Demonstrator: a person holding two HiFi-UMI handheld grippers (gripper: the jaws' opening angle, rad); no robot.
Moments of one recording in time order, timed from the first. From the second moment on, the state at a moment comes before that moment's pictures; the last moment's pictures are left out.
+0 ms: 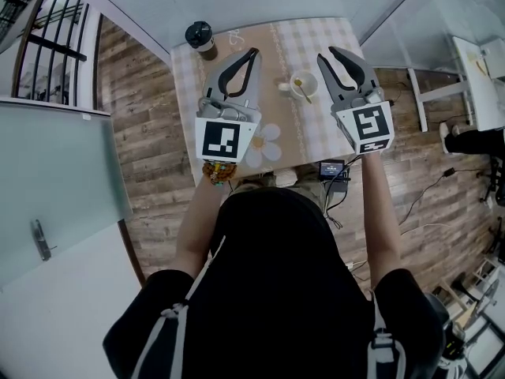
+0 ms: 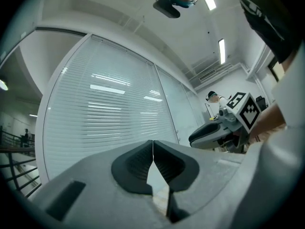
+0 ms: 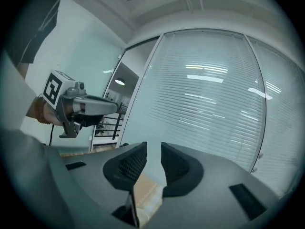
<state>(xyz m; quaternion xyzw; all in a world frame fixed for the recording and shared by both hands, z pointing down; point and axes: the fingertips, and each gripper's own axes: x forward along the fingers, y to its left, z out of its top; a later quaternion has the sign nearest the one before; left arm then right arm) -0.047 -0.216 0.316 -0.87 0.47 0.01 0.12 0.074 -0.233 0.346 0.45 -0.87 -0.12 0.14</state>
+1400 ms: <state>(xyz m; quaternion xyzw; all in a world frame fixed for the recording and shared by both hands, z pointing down) -0.049 -0.189 0.378 -0.84 0.52 0.00 0.14 0.041 -0.190 0.373 0.59 -0.80 -0.12 -0.01</state>
